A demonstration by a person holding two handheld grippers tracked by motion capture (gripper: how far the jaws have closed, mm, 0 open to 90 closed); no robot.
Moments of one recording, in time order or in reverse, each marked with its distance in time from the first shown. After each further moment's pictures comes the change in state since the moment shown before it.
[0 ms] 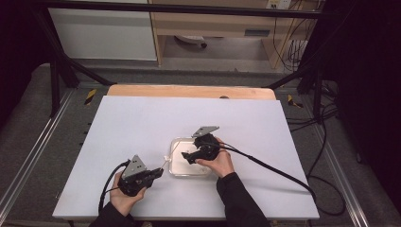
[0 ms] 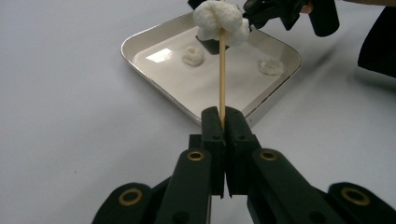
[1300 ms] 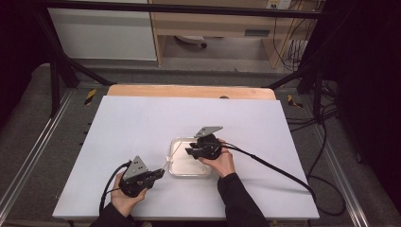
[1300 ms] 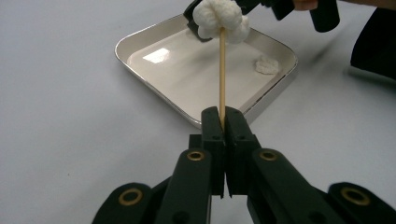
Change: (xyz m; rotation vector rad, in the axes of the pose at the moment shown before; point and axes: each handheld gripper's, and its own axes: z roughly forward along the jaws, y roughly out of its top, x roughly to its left) left arm -0.004 0.000 0.001 -0.001 -0.006 0.012; right arm -0.004 -0.002 -0.012 -0.030 0.055 0.012
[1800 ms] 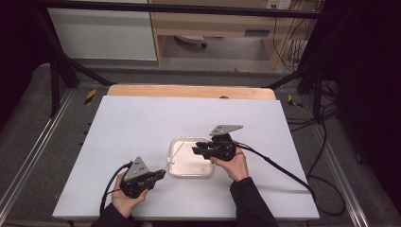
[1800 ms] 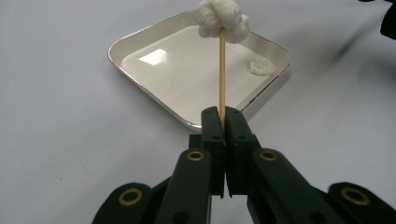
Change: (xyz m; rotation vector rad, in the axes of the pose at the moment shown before) left arm -0.004 0.001 0.000 -0.003 -0.008 0.010; right arm -0.002 -0.002 -0.053 -0.117 0.109 0.087
